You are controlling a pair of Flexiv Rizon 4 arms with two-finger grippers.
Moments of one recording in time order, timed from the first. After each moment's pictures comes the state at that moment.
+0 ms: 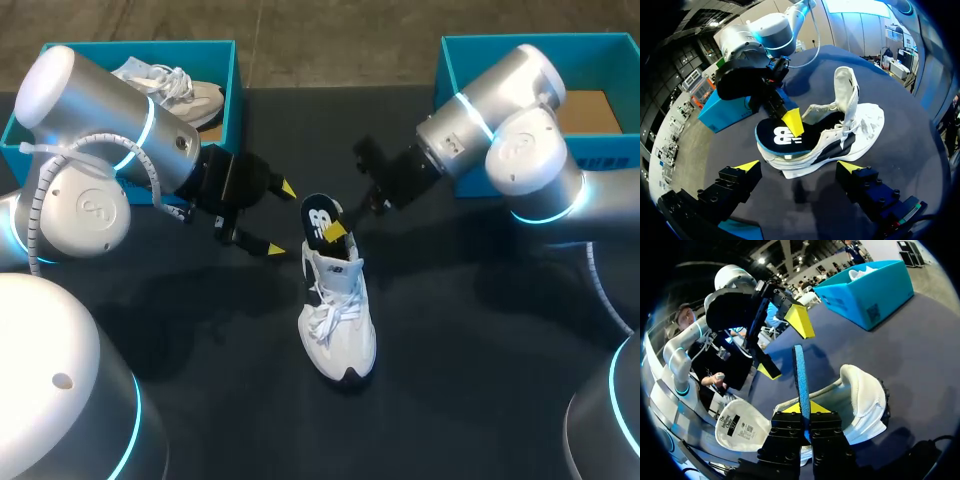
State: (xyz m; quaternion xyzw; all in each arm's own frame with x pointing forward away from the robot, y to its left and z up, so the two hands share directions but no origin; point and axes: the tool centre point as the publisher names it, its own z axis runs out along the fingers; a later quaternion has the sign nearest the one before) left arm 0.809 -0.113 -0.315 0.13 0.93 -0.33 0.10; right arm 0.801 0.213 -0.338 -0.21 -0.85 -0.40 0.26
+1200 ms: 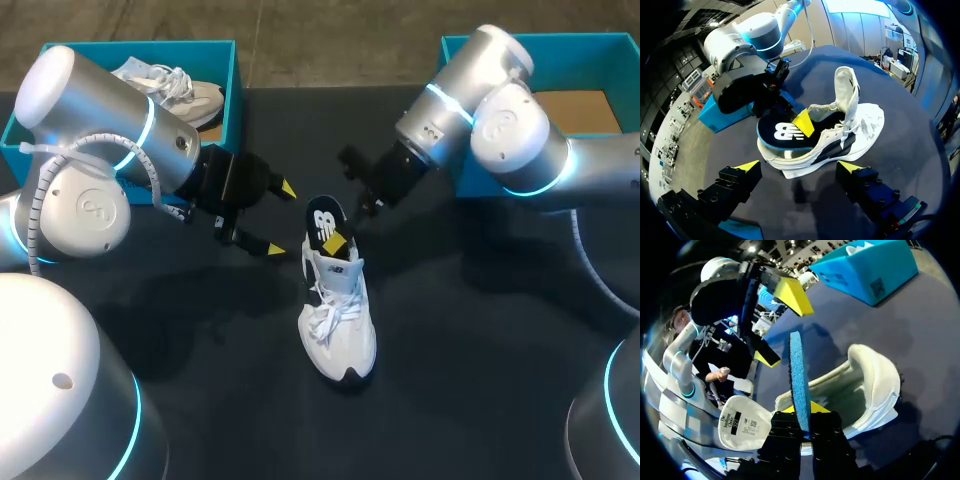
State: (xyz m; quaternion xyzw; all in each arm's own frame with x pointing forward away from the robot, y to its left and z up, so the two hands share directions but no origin) left arm 0.809 -0.113 -0.315 0.13 0.93 -0.33 0.10; right arm 0.783 0.208 -0.349 -0.22 -0.87 -0.30 0.32
